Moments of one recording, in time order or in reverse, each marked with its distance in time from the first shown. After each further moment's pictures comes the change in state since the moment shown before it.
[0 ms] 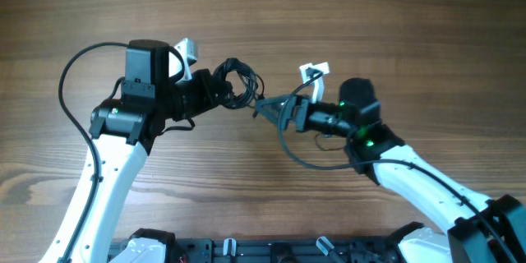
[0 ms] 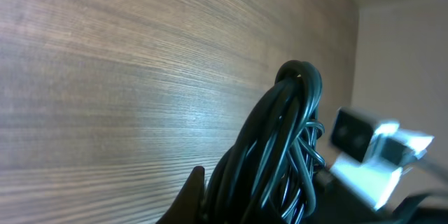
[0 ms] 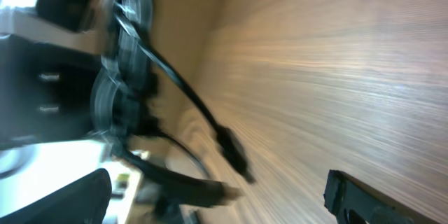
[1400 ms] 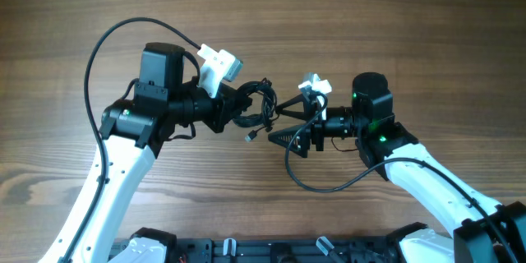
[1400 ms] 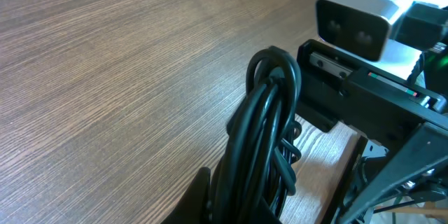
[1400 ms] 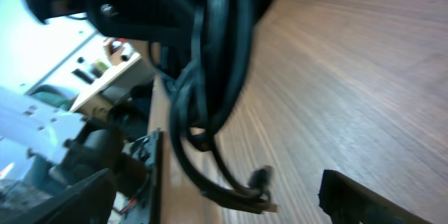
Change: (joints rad) left arm -0.077 0.000 0.000 -0.020 0.164 0.775; right arm -0.132 -0.024 0.004 -0.119 -0.427 -0.690
